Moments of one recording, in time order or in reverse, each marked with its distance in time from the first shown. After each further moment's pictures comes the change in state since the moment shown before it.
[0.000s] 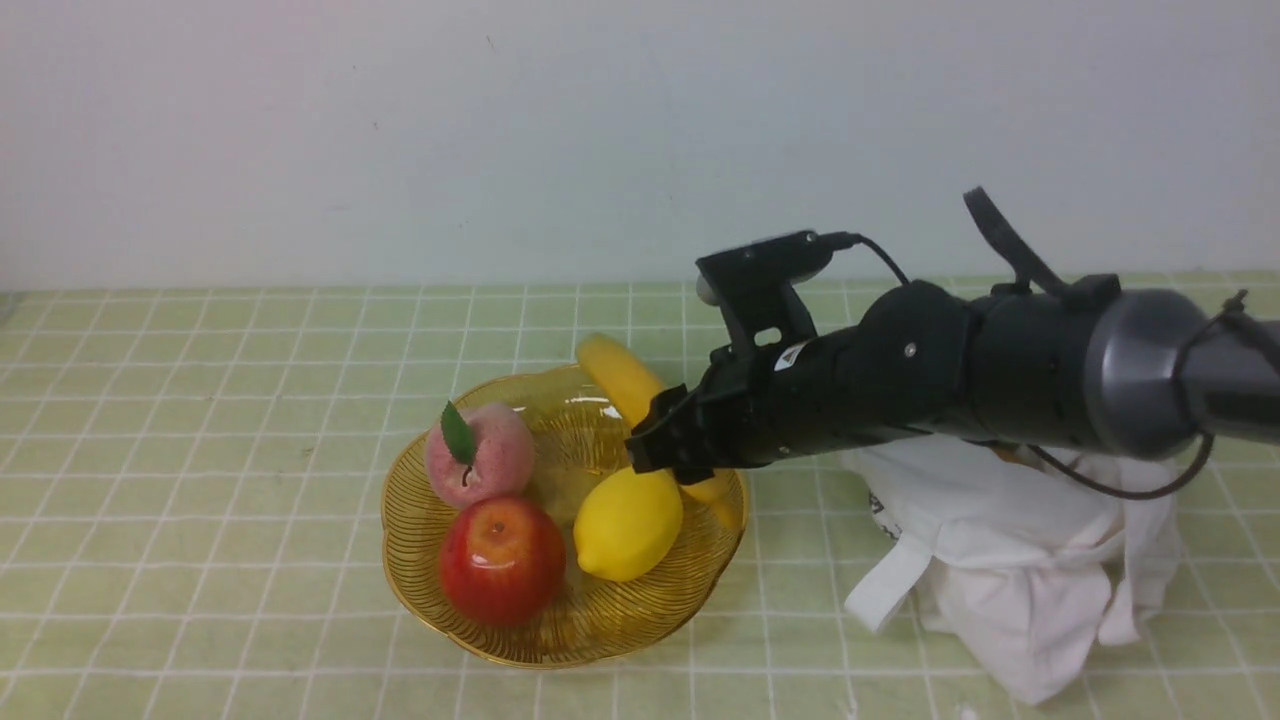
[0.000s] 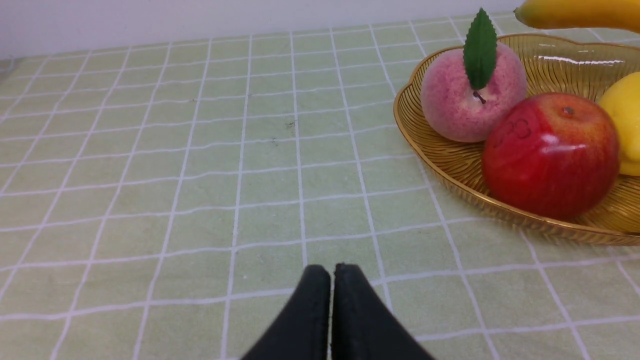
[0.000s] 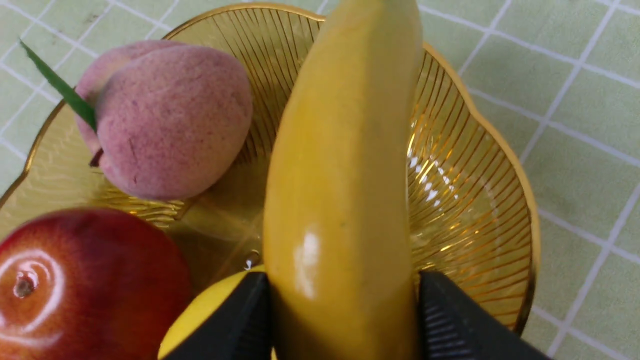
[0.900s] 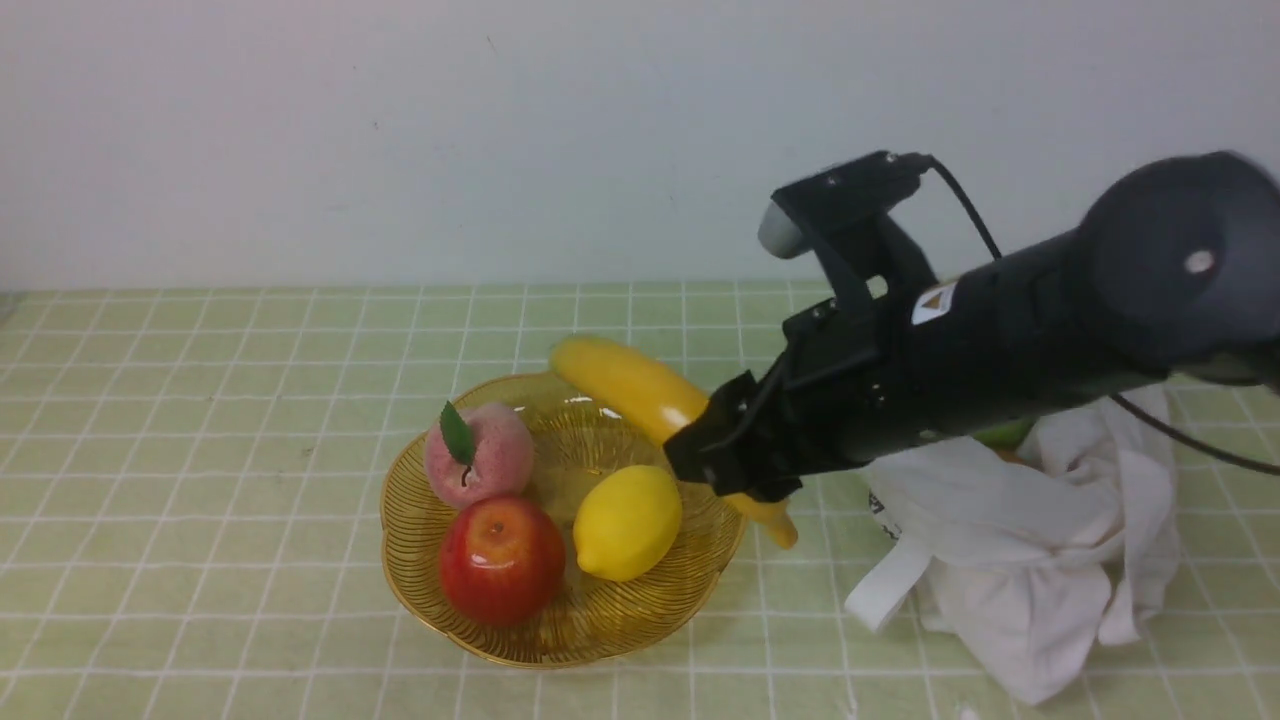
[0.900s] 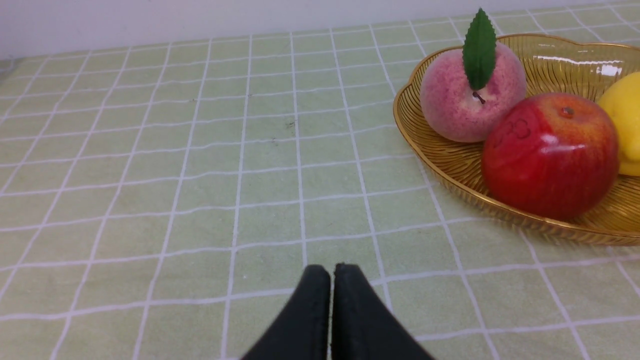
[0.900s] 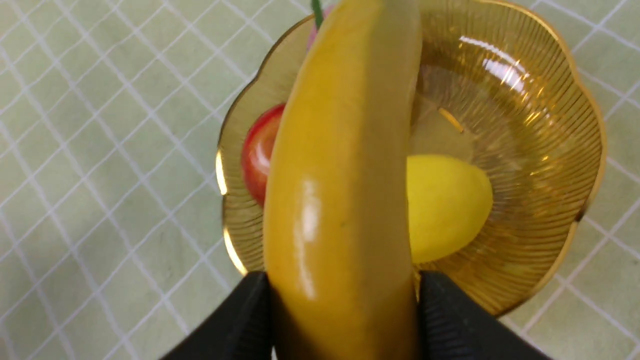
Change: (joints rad) right arm -0.008 -0.328 0.086 -0.044 0.281 -0.011; left arm 0.000 0.000 0.000 0.000 0.000 0.000
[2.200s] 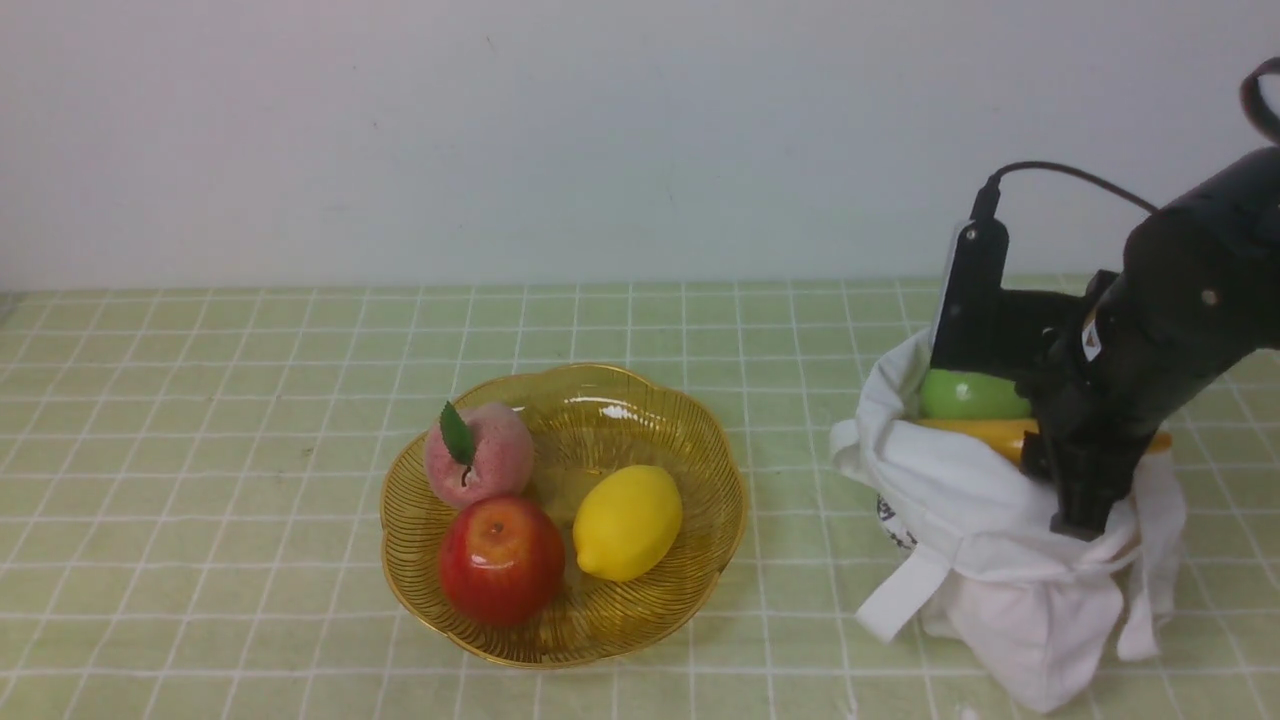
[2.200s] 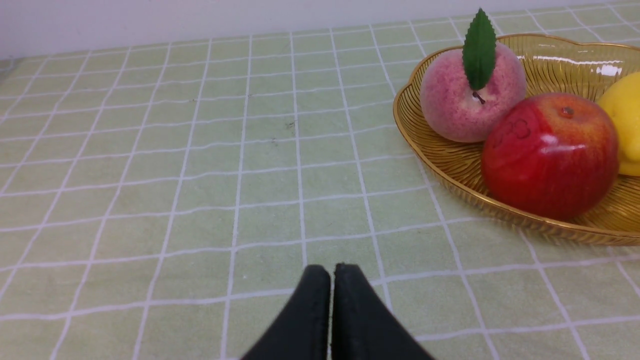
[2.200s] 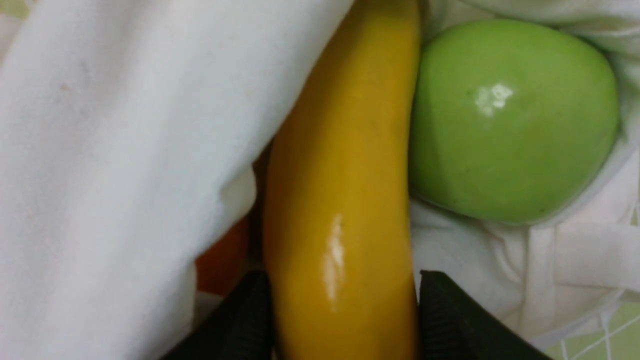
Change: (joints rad) right arm -0.243 0.056 0.000 -0.863 0.303 -0.215; left arm 0.000 0.000 0.000 0.000 0.000 0.000
